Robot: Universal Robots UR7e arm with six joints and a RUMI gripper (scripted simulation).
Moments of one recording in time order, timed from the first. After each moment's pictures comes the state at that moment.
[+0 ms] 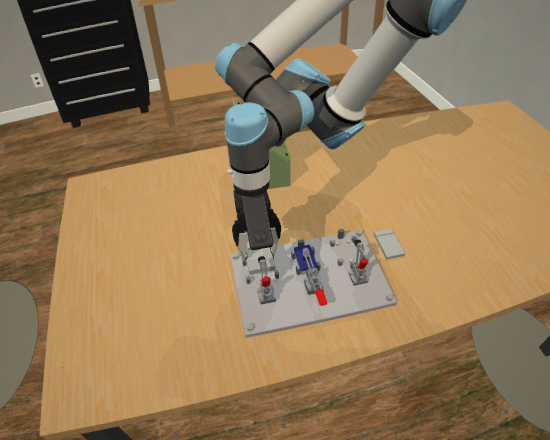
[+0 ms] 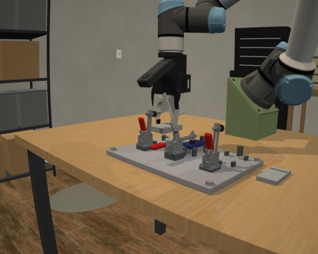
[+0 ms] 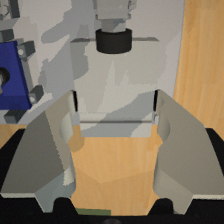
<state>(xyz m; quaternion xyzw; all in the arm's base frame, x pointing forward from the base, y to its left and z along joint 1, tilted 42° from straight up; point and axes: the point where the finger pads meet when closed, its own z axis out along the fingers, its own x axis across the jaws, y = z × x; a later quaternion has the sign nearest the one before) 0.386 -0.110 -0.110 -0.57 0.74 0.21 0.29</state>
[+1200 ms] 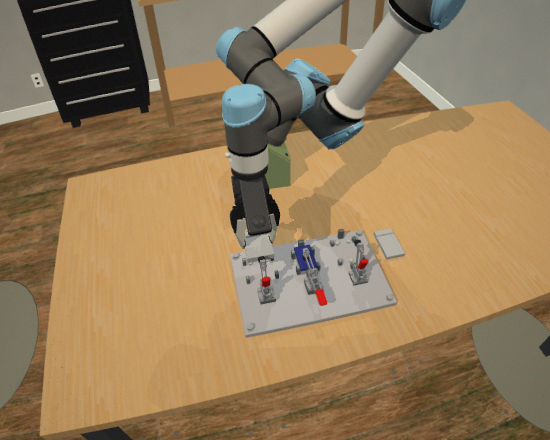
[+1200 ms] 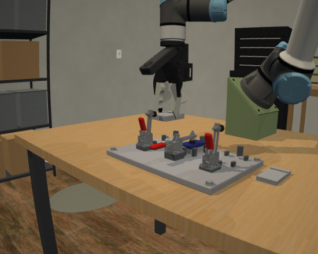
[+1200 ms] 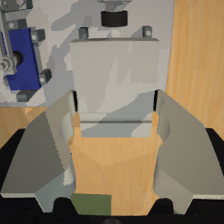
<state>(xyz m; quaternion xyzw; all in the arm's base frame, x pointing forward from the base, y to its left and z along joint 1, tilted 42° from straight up) 0.372 -0.130 -0.085 -0.57 0.74 0.21 0.29</state>
